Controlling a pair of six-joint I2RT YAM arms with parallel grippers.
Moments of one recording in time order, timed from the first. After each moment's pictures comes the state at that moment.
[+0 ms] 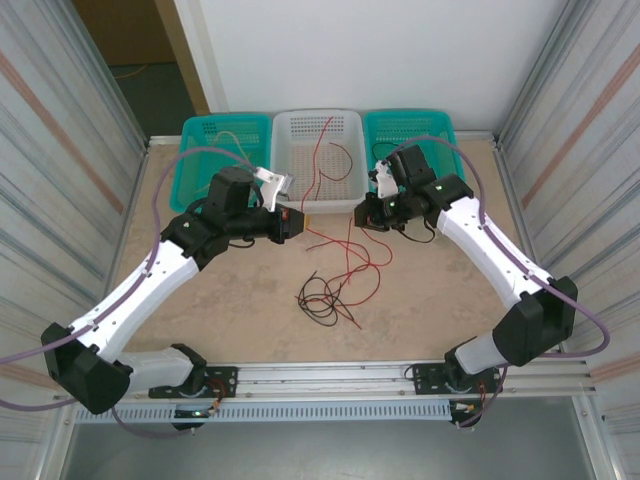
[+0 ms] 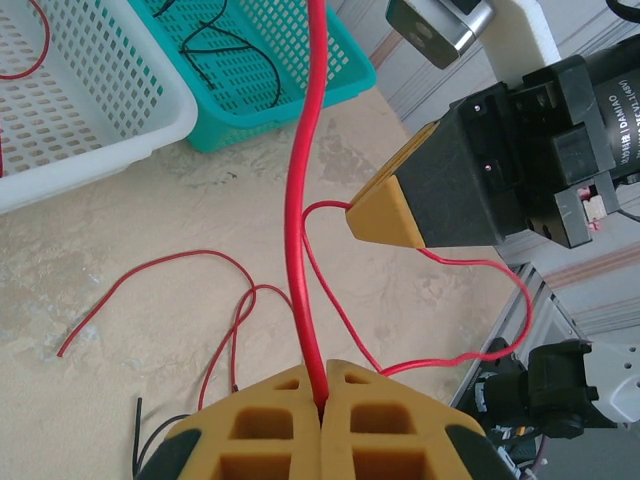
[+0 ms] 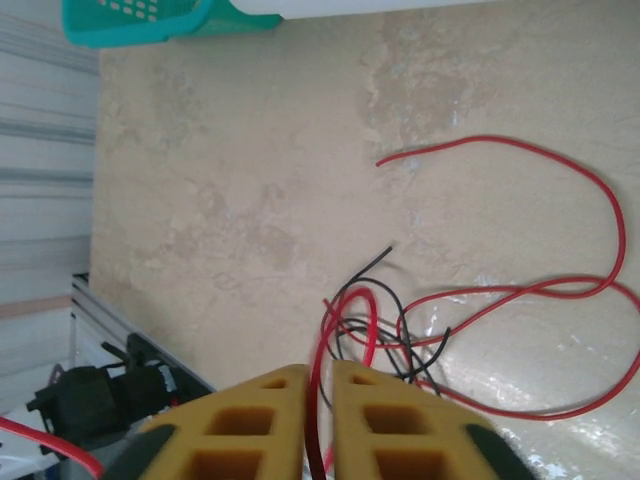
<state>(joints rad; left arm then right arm) -0.59 1.22 1.19 -0.53 0.45 -0.35 0.48 1.46 1.40 -0.90 -0.45 0.52</state>
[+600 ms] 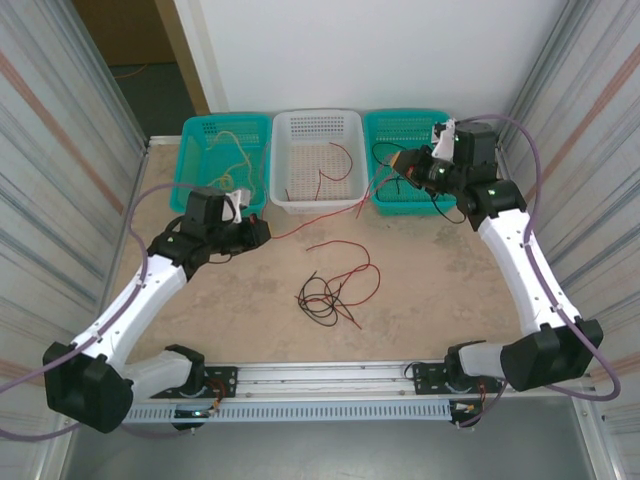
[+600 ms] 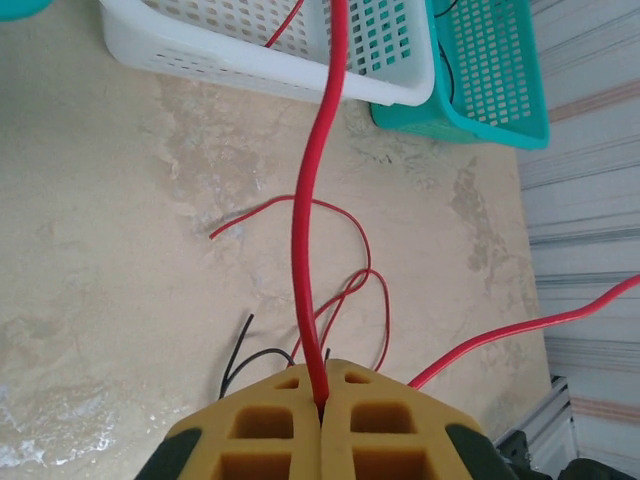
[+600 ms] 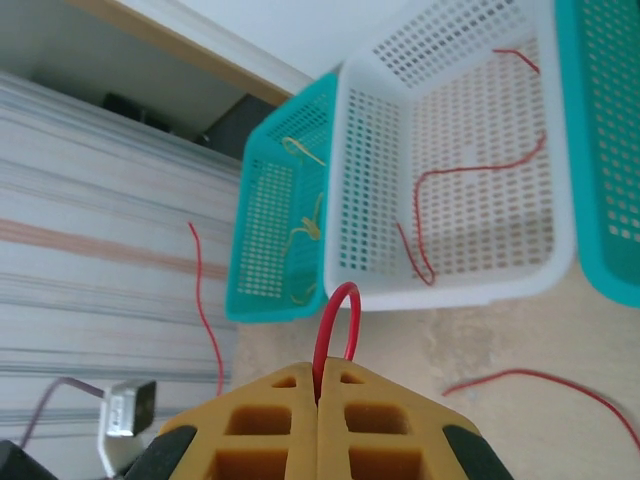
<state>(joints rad) -0.37 1.12 0.94 -0.53 0.41 -0.62 0.21 1.30 1.38 -0.53 -0.48 0.80</state>
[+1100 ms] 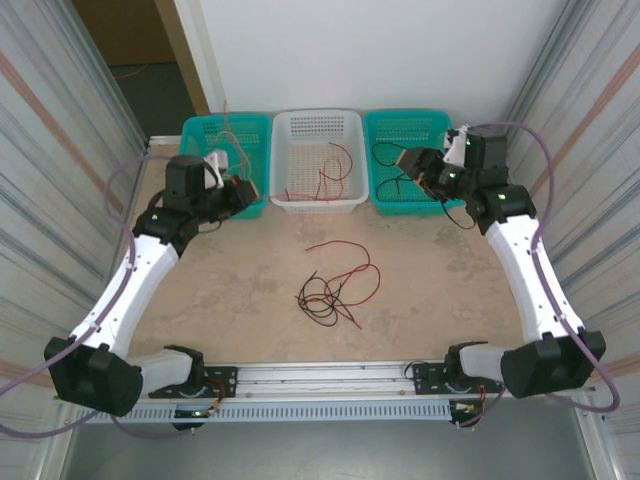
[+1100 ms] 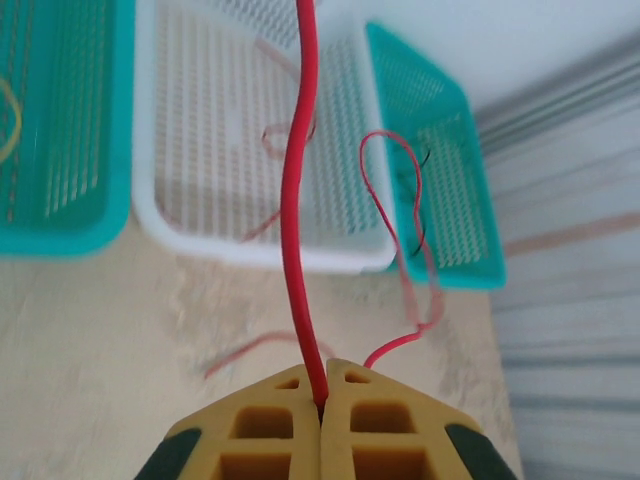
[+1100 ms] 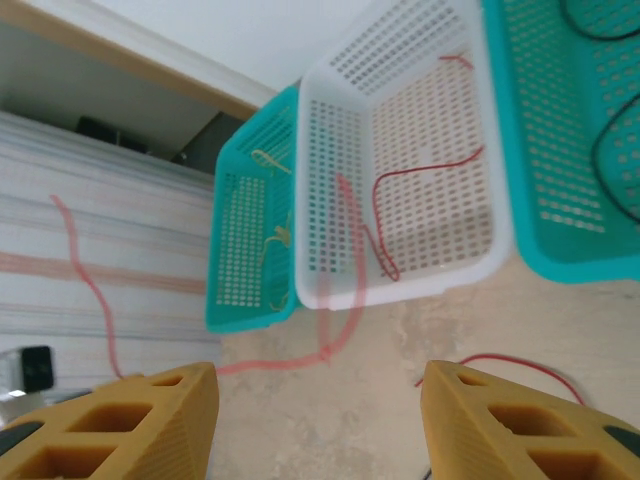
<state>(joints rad) -0.26 1.22 1.18 -0.48 0.35 -0.67 0.14 1.24 1.34 -0.62 -0.46 0.78</state>
